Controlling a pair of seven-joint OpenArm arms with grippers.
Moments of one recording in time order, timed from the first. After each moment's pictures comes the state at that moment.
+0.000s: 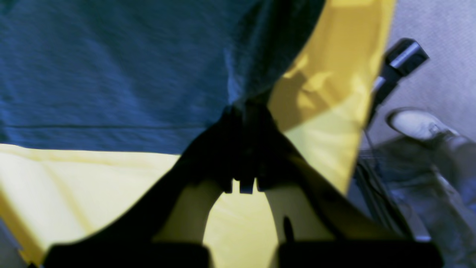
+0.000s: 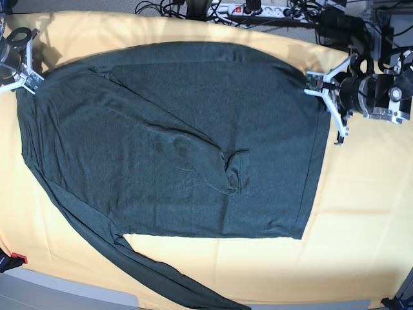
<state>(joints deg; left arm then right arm) -18.0 -72.4 46.5 122.6 -25.8 -44.1 41.0 -48.5 51.3 22.9 115.0 6.7 30.5 -34.4</state>
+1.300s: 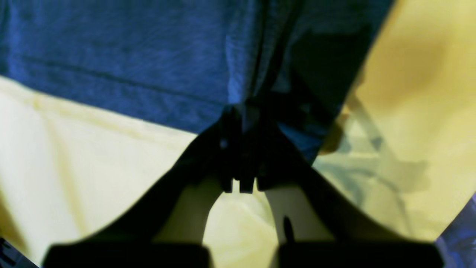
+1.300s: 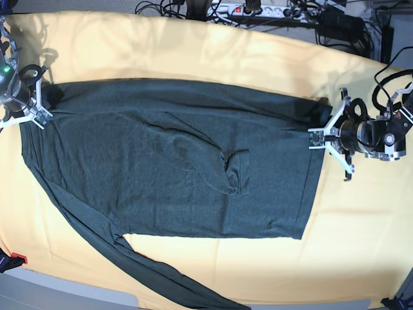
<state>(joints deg) -26.0 -62.8 46.6 102.3 -25.8 -43.5 37.9 -24.2 50.8 4.5 100.7 0.7 25.7 -33.5</state>
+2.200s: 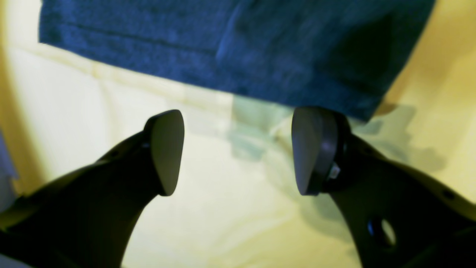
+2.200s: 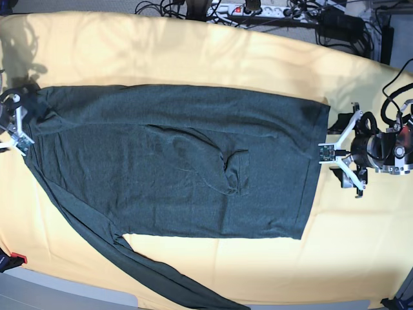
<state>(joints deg) -31.5 -64.3 46.6 103.0 -27.3 -44.5 42.0 -17.8 58.6 4.6 103.3 10.1 27.9 -43.9</state>
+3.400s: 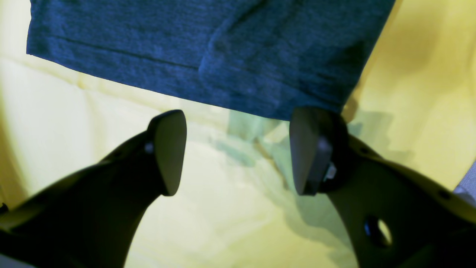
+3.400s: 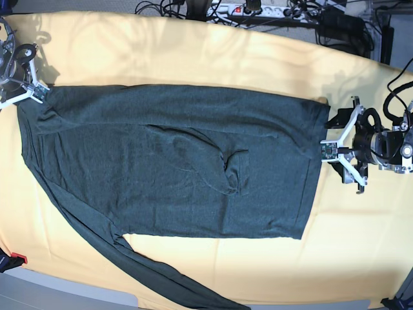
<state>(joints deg) -31.5 -66.6 46.6 105.0 -34.1 -44.3 42.9 -33.5 55.1 4.5 99.6 -2.6 26.5 -30.2</state>
